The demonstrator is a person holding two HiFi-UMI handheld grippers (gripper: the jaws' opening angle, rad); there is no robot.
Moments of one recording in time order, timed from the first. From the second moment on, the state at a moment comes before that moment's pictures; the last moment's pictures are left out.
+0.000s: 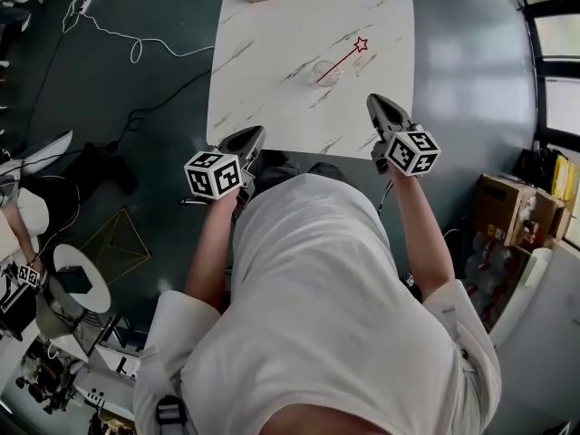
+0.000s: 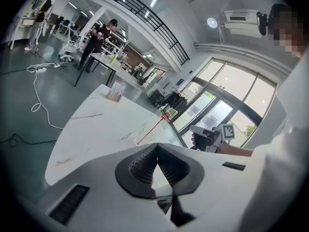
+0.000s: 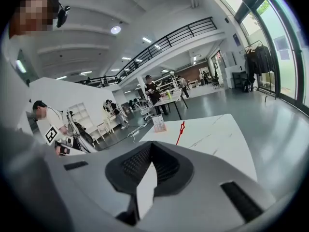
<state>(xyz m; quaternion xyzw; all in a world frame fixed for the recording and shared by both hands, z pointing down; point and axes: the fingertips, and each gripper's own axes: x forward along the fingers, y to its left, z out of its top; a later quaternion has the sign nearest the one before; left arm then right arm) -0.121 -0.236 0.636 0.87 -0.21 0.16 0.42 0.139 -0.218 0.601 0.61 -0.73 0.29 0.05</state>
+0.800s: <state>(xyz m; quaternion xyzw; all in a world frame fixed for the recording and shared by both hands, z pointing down) -0.134 -0.103 0.608 0.88 -0.22 0.14 0.39 0.134 -0.014 0.532 0.63 -0.73 0.27 -0.04</state>
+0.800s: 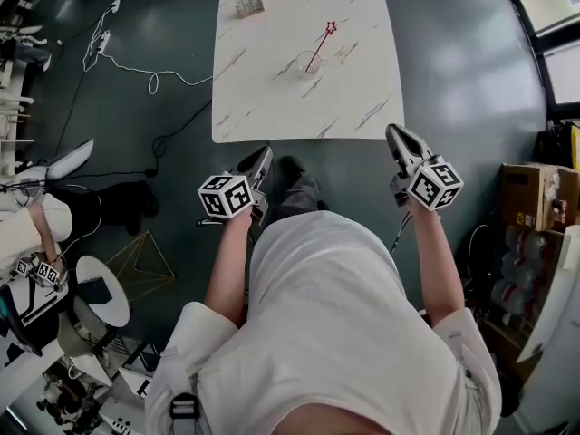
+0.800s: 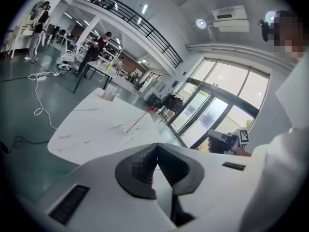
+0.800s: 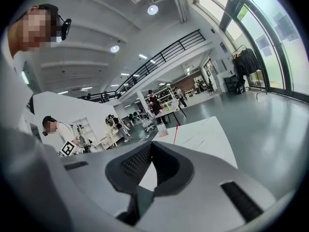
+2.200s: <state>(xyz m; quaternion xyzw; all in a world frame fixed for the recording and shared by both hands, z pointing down) -0.202 -0.057 0.541 0.91 -0.21 0.13 0.34 0.073 0.051 0.476 0.64 -0.74 0.19 -0.04</state>
